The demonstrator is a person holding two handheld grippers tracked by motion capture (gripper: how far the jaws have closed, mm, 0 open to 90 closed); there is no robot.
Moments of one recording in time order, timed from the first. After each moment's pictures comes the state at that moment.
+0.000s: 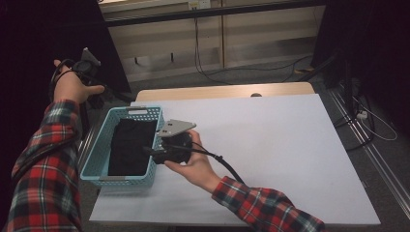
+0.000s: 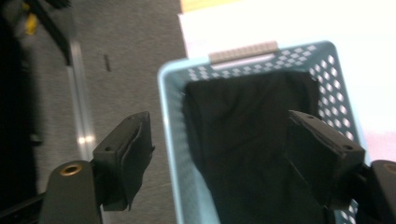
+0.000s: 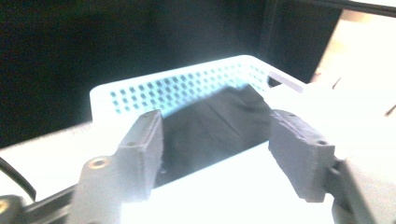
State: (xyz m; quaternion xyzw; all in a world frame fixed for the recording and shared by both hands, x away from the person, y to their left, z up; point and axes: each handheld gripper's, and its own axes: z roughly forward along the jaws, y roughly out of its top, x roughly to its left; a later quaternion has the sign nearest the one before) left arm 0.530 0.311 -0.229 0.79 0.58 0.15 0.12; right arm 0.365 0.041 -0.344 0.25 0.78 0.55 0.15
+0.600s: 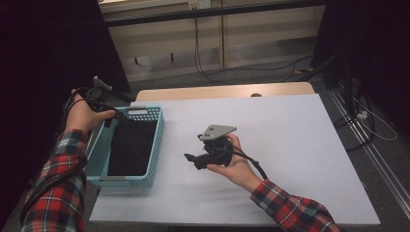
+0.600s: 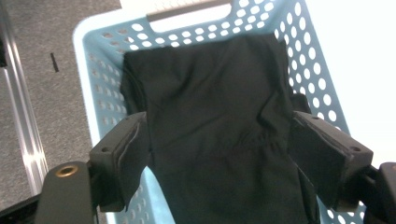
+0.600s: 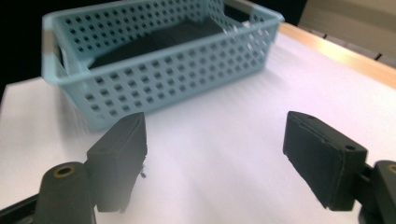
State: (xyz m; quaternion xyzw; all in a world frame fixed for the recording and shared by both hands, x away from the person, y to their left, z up) left arm 0.503 0.303 -0.294 0.81 0.55 0.10 0.17; right arm 0.369 -0.051 -0.391 0.28 0.80 0.50 0.14
